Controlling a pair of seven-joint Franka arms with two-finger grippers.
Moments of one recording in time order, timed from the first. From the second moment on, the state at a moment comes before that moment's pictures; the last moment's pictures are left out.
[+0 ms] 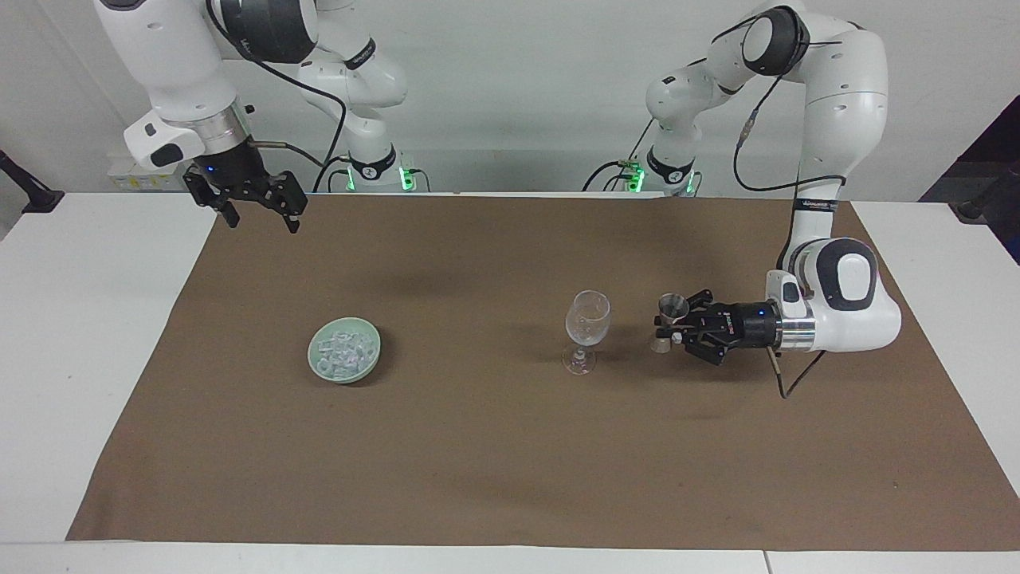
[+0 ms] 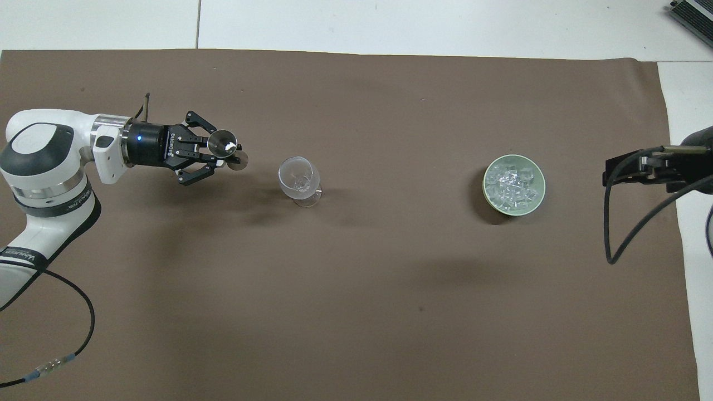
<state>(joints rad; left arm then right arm) 0.38 0.55 -0.42 -1.69 -1.19 1.65 2.21 -0.01 -0.01 0.00 -1.61 -0.02 1.61 0.11</state>
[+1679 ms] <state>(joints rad) 0.30 0.40 -0.41 -1.79 -1.19 1.79 2.07 -0.01 -0.01 0.00 -1.61 -0.02 1.61 0.11</state>
